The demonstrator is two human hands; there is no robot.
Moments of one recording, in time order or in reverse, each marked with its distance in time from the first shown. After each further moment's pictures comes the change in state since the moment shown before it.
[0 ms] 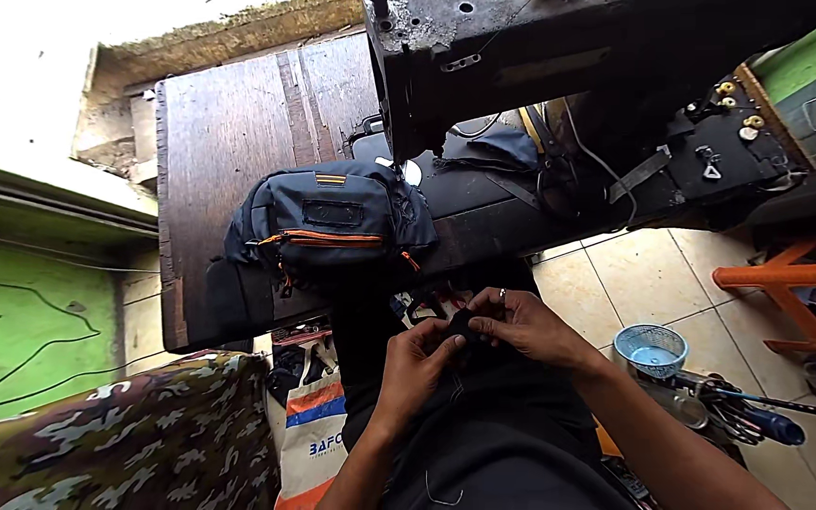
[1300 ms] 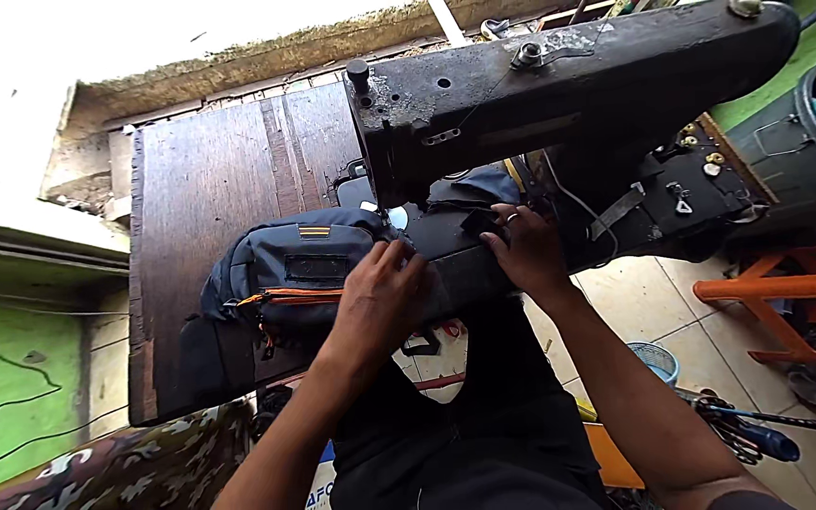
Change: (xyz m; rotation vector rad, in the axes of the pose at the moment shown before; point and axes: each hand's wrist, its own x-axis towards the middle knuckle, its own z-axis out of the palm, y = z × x) left_hand 0.113 0.101 -0.034 1.354 0.093 0.814; right_hand 0.101 -0.039 -0.080 -1.015 0.717 -0.209
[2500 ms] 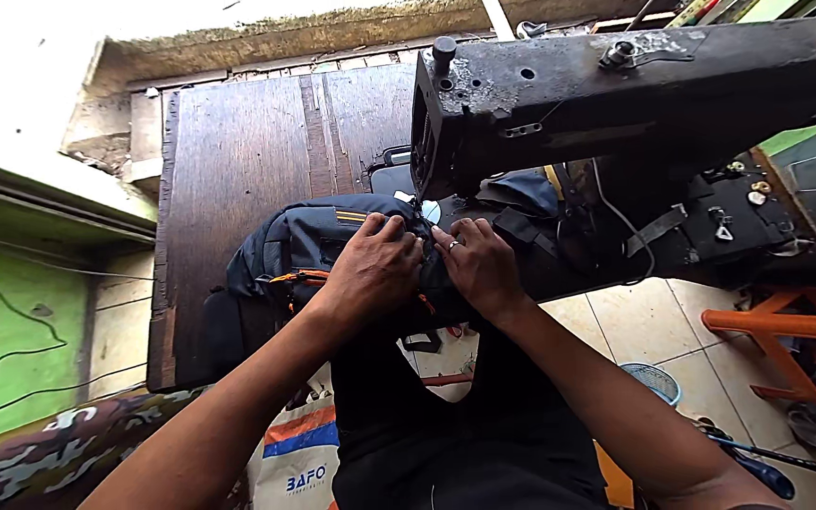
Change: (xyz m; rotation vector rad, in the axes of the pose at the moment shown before) left_hand -0.005 -0.065 -0.005 0.312 -0.235 0.212; right_hand -0.003 -0.081 0.059 -0.125 0.065 -0.430
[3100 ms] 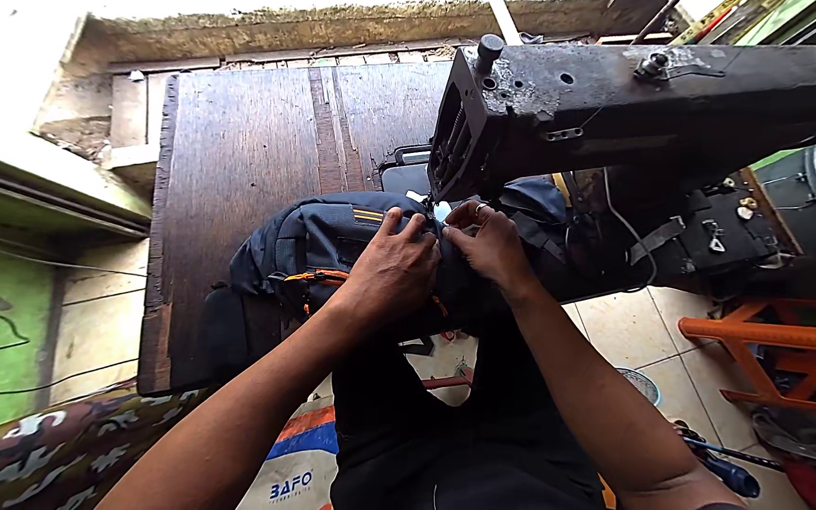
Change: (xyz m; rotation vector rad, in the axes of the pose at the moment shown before) left_hand 0.003 0.000 0.011 -0.070 0.058 0.022; right_hand 0.031 -0.013 -0.023 0.664 -0.197 0.617
